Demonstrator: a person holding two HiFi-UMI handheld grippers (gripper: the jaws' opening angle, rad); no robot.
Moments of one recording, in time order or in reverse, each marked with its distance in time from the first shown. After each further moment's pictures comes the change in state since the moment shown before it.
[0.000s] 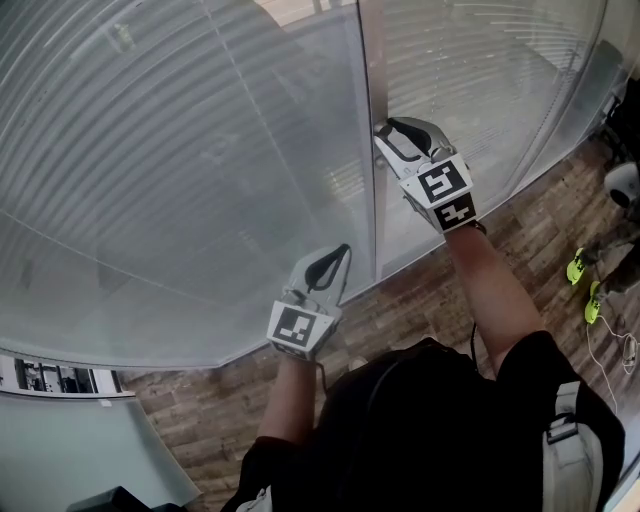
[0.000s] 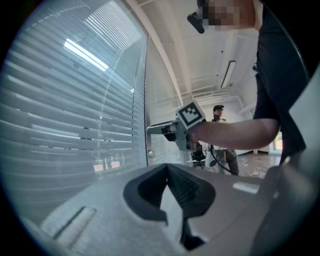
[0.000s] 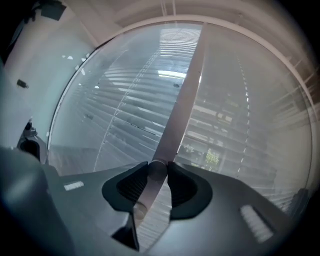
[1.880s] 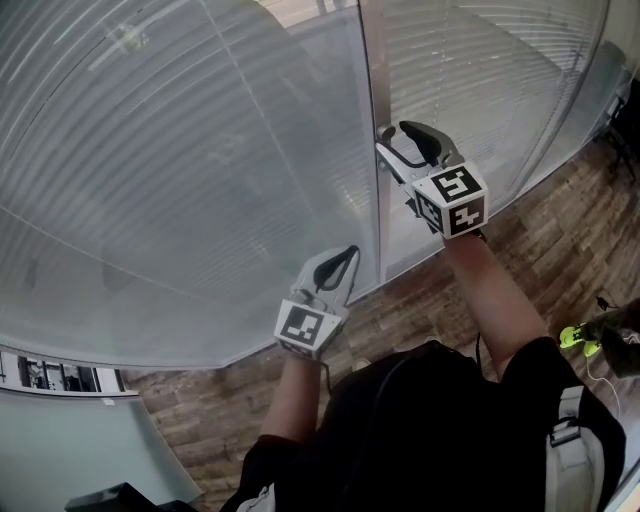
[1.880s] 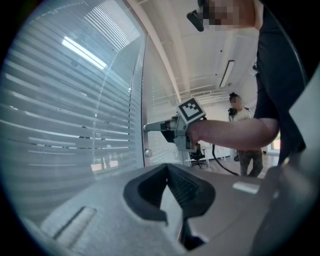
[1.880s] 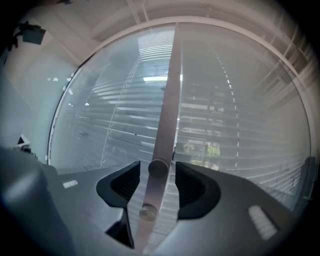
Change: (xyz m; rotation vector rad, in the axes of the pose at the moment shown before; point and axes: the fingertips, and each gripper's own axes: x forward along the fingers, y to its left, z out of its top) left arm 0.009 -0.008 0.000 -0.016 0.017 -0.023; right arm -0.008 -0.007 -0.007 0.228 -0.056 -0.004
